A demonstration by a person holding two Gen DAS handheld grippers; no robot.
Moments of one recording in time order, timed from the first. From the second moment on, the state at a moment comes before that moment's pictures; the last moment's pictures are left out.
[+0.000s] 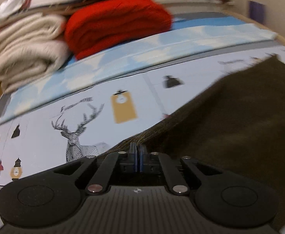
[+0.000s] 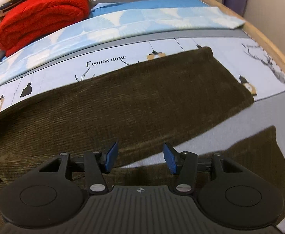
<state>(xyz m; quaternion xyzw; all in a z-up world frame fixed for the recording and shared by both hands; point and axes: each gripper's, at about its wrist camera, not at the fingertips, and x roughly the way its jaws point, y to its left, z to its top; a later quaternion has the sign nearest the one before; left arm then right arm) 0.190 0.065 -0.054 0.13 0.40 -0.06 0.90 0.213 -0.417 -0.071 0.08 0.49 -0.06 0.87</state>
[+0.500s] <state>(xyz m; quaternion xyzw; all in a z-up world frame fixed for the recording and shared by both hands) 0.083 0.136 -0.088 -0.15 0.55 -0.03 0.82 0.193 -0.447 -0.078 0.15 0.50 -0.10 0.85</state>
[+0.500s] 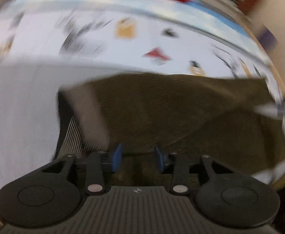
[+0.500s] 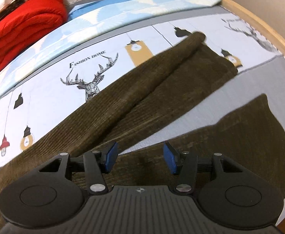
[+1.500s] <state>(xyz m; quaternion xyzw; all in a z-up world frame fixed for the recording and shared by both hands) 0.161 0.195 -0.137 -0.28 0.56 0.10 0.77 0.295 -0.525 -0.169 0.36 0.42 -0.15 0.82</state>
